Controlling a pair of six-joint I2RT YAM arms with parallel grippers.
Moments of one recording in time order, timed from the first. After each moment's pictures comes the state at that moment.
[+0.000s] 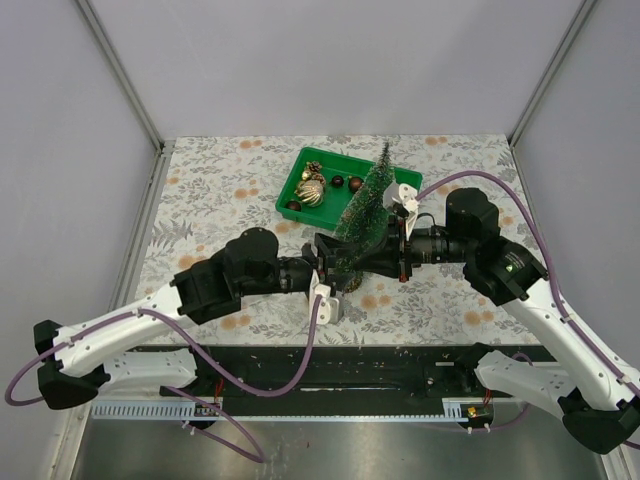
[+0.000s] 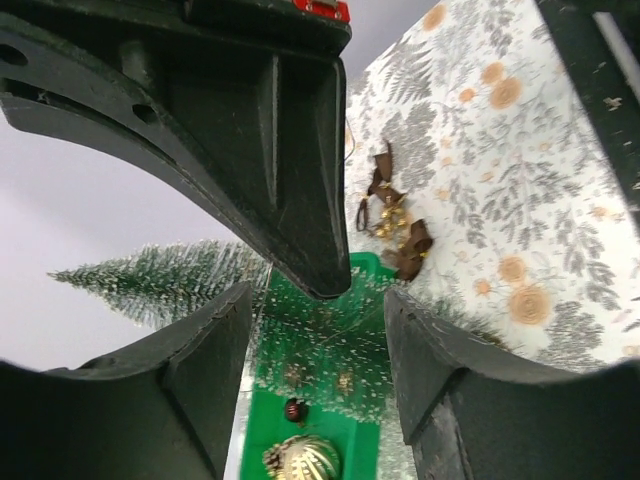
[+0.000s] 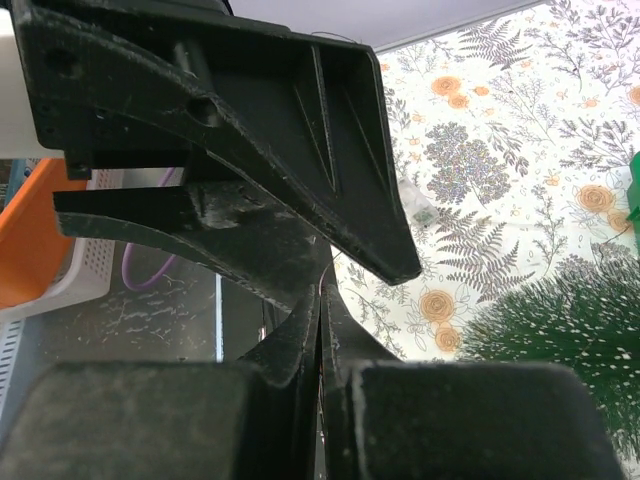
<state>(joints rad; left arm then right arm) -1.12 1.03 1.10 -0.30 0.30 0.92 0.66 0.96 1.16 -0.46 -0.80 0.05</state>
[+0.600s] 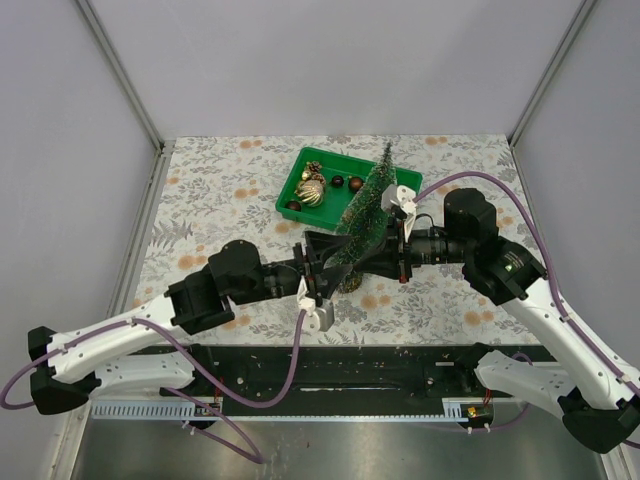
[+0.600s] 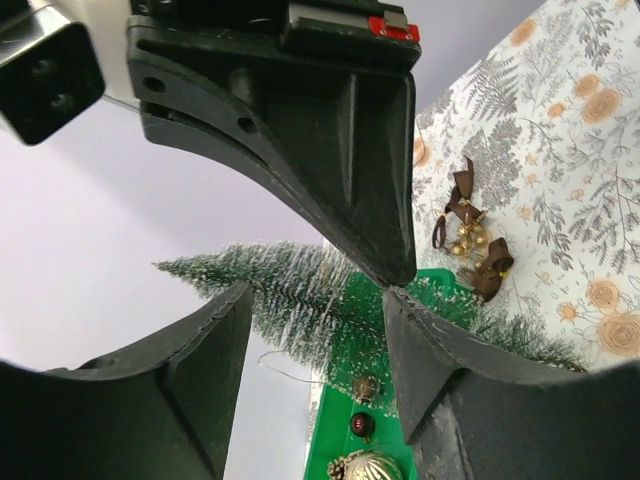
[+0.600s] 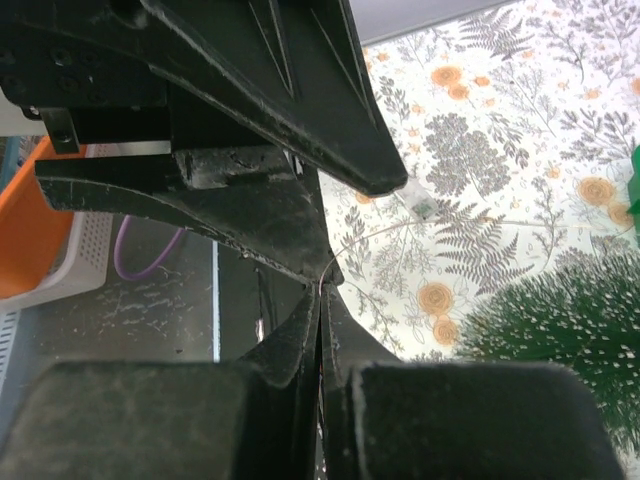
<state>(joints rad) -1.15 0.92 0.95 -0.04 0.21 1.03 0.67 0.96 1.16 -0.48 -0.80 0.02</state>
